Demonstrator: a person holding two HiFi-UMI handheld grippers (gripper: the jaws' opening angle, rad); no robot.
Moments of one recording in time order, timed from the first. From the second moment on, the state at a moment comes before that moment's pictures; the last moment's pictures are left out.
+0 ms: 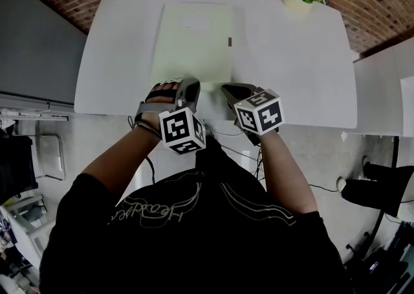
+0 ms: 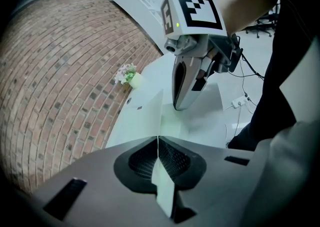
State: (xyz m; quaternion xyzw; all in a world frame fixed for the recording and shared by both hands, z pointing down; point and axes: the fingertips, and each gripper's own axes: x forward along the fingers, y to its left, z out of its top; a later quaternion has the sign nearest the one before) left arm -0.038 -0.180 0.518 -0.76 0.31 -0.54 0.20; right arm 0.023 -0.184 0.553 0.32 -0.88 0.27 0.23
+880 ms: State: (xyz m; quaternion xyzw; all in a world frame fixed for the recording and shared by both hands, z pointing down) left arm -0.040 -0.183 0.513 -0.77 0.32 -0.53 0.17; right arm 0.024 -0.183 0.554 0.31 -0.88 0.27 0.24
